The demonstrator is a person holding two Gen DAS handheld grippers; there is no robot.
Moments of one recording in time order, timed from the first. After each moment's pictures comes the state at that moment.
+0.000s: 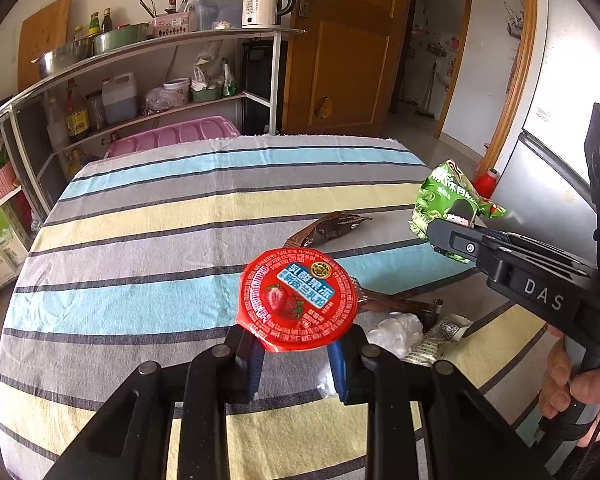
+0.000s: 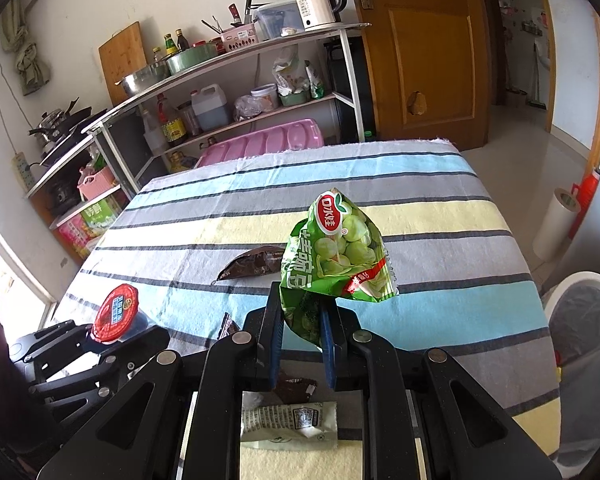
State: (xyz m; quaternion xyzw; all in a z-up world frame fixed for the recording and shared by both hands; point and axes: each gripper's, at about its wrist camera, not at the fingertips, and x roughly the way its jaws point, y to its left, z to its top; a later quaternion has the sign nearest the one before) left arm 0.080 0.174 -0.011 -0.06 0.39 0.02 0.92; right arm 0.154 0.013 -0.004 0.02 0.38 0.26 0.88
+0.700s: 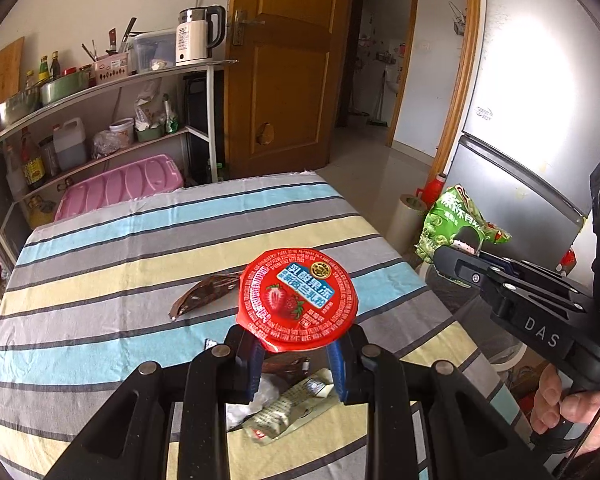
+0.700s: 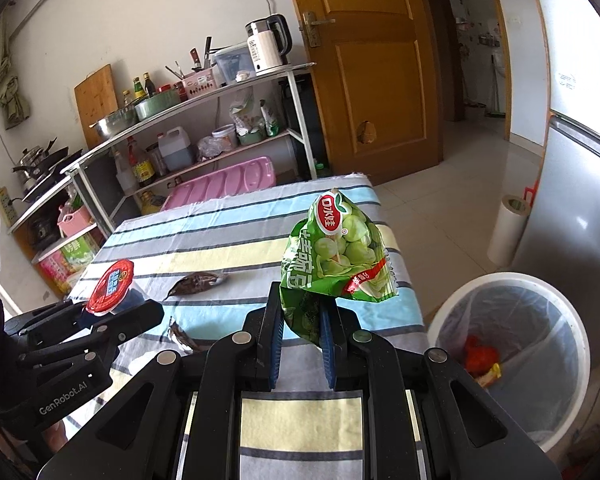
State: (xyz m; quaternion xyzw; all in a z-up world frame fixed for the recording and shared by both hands) left arm 0.103 0.085 0.037 -0.03 0.35 -0.06 0.93; right arm 0.130 -0.091 0.035 0.04 0.34 0.20 0.92
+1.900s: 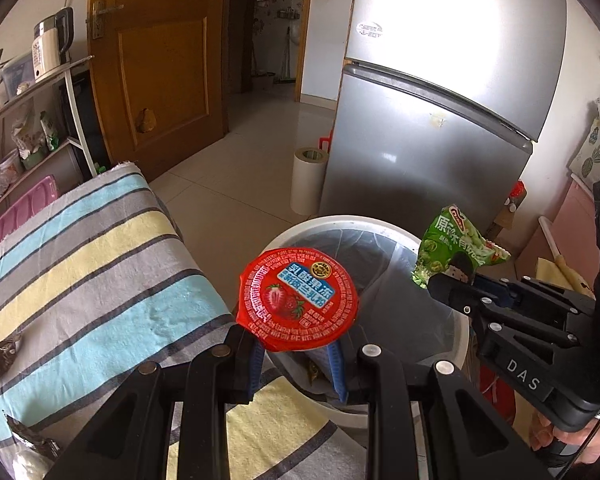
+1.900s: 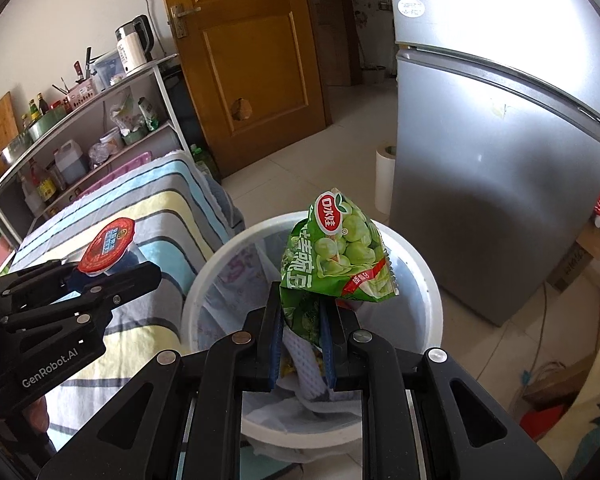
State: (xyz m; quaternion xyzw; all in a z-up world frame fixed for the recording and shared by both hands) left arm 0.174 -0.117 -0.015 0.04 0.41 -0.20 0.89; right arm 0.130 -0.281 -0.010 0.07 0.40 0.03 0.91
